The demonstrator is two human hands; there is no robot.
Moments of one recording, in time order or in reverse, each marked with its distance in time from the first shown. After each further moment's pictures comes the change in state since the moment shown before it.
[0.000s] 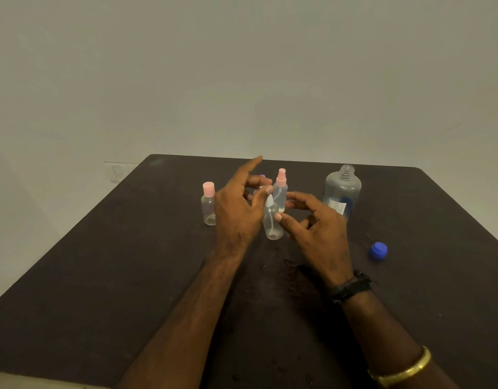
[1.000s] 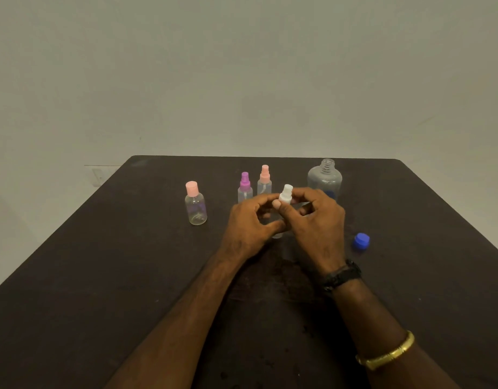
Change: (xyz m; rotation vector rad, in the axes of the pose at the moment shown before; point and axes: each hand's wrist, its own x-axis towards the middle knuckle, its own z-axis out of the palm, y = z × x) left_hand -0.024 -0.009 0.024 -0.085 -0.463 -0.114; right_hand 0.007 0.008 -0.010 -0.065 0.167 -0.005
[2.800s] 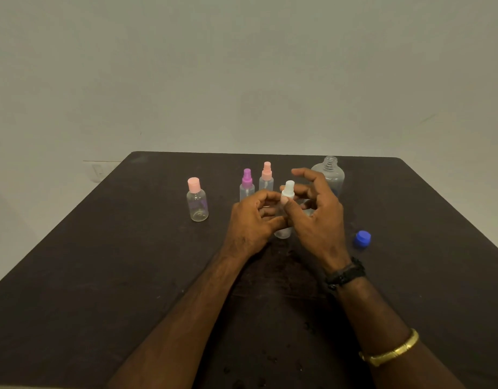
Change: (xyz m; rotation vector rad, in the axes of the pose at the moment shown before) left_hand -0.002 -0.001 0.006 -0.155 0.029 -0.145; right_hand -0.001 -0.016 -0.008 0.216 -0.081 -0.003
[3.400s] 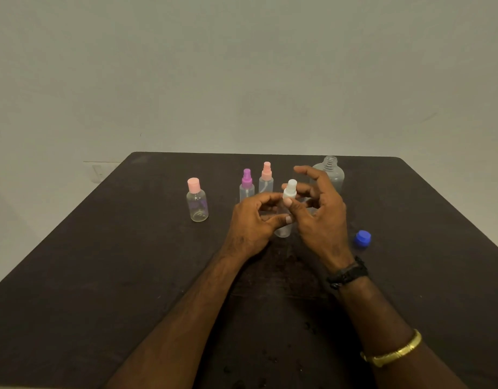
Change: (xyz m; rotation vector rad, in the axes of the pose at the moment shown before) left_hand 0.003 -0.004 -0.001 0.129 0.014 0.119; right_hand 0.003 -0.003 -0.005 0.008 -0.016 -0.018
